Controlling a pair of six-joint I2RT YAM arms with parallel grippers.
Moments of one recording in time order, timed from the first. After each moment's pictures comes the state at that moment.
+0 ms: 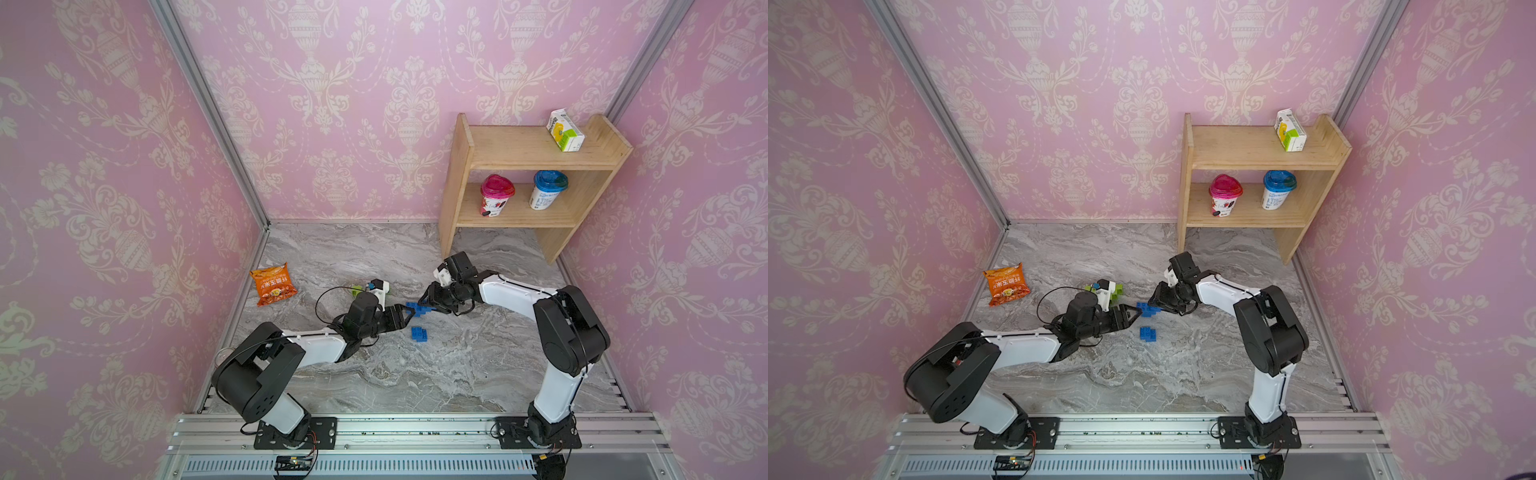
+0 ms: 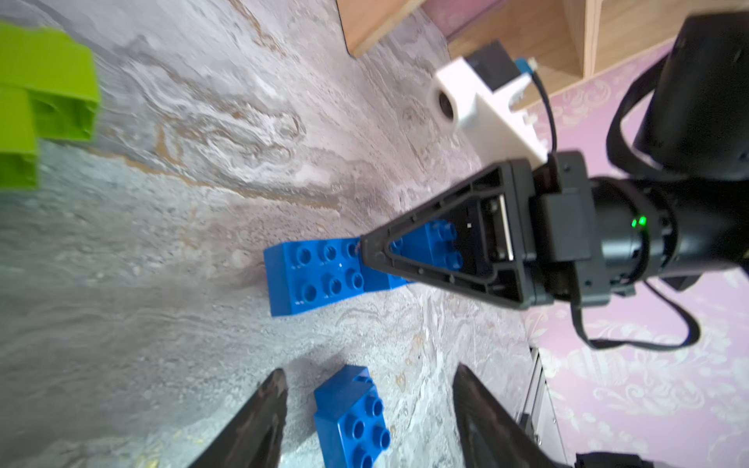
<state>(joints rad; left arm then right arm) -0.65 1.55 0.55 0.50 0.31 -0.84 0.43 1.83 1.14 -0.37 -0.49 0.70</state>
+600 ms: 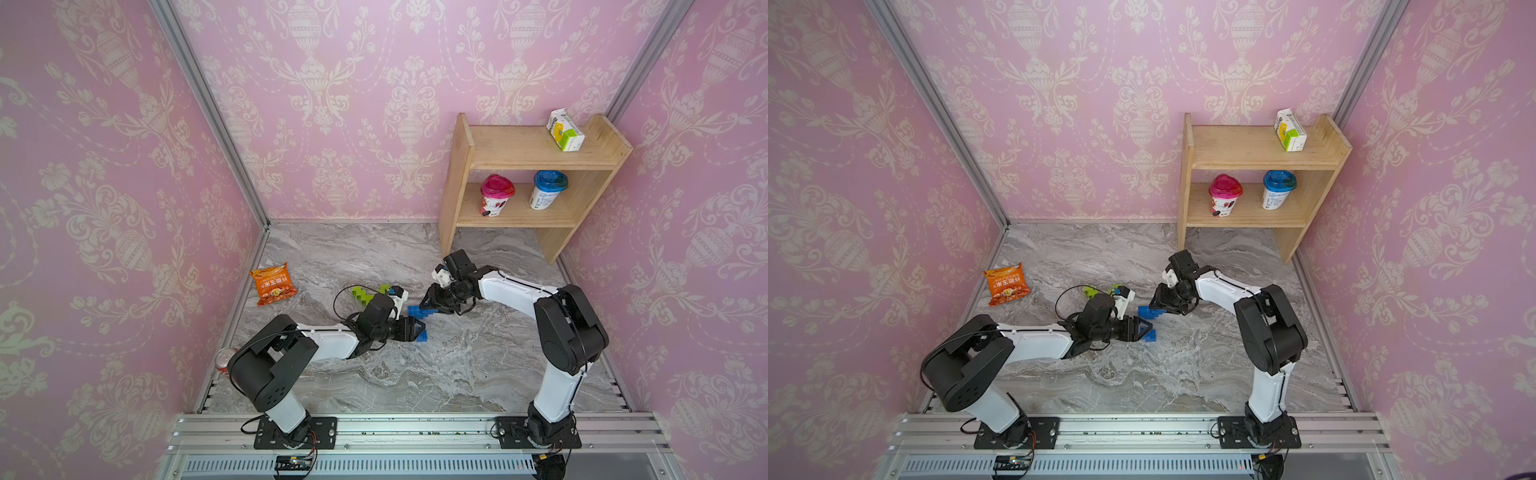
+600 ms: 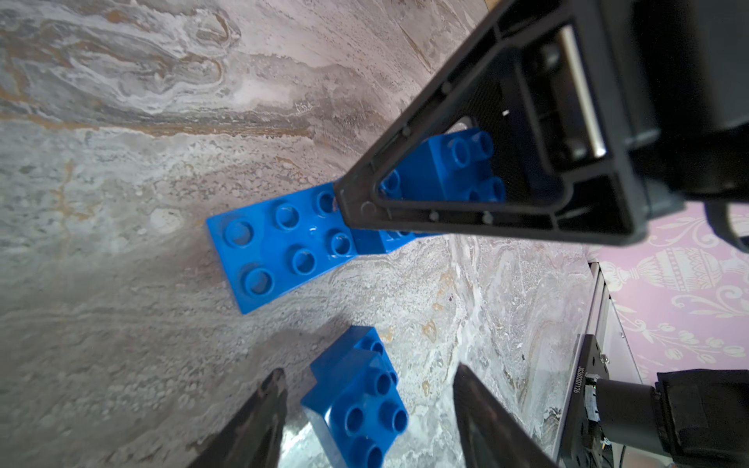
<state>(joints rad) -0.71 1.63 0.65 0.35 0.33 -0.63 0.43 1.84 1.19 -0.50 -0.51 0.57</state>
